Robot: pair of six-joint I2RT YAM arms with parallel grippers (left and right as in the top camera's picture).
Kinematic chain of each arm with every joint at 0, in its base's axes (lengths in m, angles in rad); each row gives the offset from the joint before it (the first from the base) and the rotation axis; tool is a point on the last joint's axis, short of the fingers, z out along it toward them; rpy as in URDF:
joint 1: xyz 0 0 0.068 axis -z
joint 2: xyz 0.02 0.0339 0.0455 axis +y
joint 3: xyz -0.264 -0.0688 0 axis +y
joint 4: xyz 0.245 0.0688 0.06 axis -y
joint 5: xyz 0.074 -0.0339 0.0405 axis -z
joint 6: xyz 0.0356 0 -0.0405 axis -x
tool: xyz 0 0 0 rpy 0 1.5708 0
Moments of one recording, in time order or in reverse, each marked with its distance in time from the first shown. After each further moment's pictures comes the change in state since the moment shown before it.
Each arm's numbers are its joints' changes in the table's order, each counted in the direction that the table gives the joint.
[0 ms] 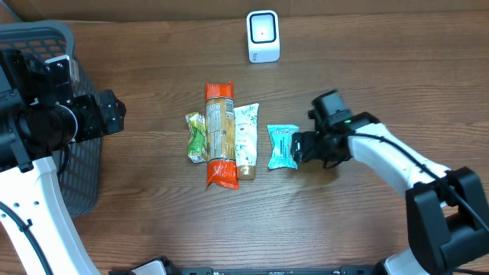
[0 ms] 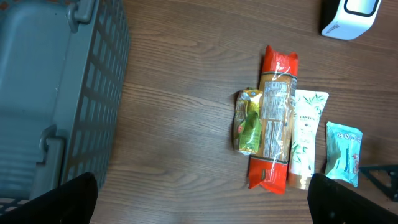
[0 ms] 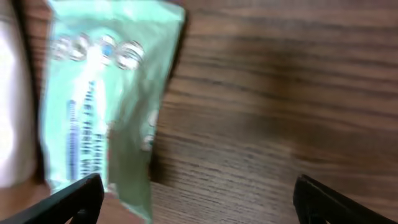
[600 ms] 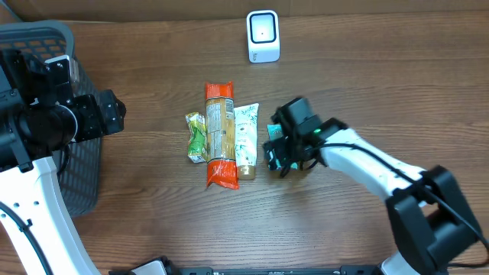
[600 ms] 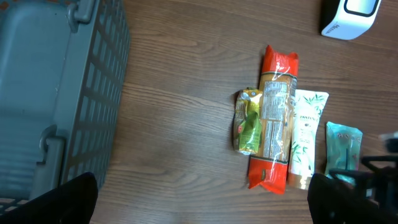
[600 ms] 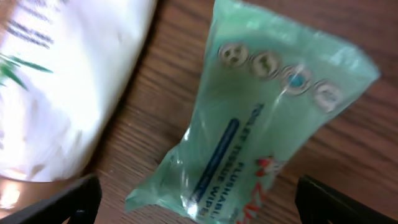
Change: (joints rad) left arm 0.000 0.000 0.000 0.000 0.000 0.000; right arm -0.223 0.046 -0.051 0.081 0.112 0.114
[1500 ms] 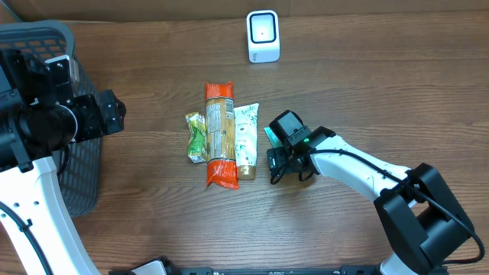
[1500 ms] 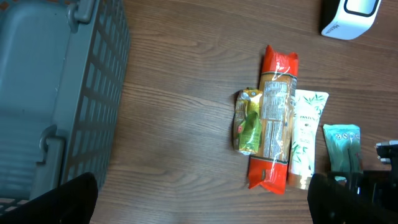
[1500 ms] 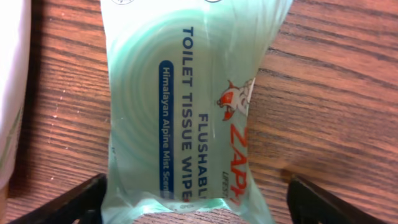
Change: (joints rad) left arm 0.000 0.000 0.000 0.000 0.000 0.000; right arm -0.054 0.023 0.035 -0.055 0.164 -0.241
